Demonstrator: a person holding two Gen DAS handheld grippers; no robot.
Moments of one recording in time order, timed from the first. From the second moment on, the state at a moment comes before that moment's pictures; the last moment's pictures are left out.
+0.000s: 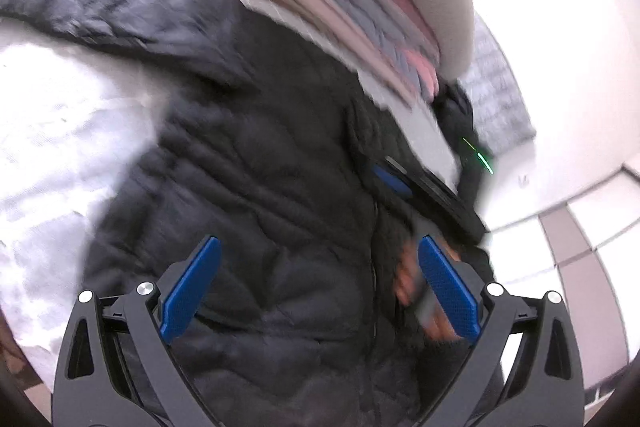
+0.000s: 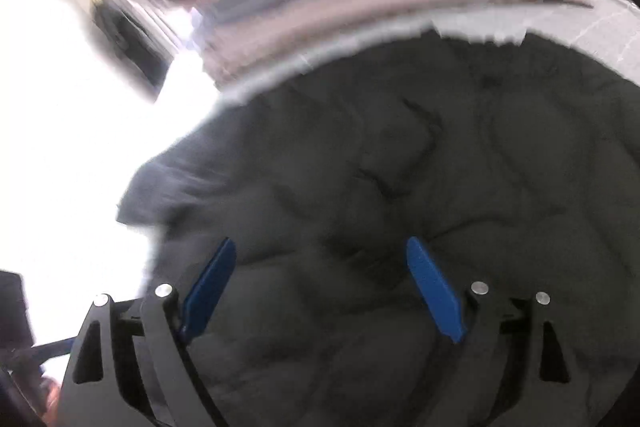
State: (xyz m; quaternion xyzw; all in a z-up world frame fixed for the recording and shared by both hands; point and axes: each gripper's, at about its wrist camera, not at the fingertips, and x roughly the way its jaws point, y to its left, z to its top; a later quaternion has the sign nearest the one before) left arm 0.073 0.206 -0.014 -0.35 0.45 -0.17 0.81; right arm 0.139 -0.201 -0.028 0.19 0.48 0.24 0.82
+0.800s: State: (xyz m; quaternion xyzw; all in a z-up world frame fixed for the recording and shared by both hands) left arm 0.129 0.509 -0.109 -0.60 0.25 0.09 0.75; right arm 0.011 -0.251 -0.034 0.39 0.46 0.31 0.74
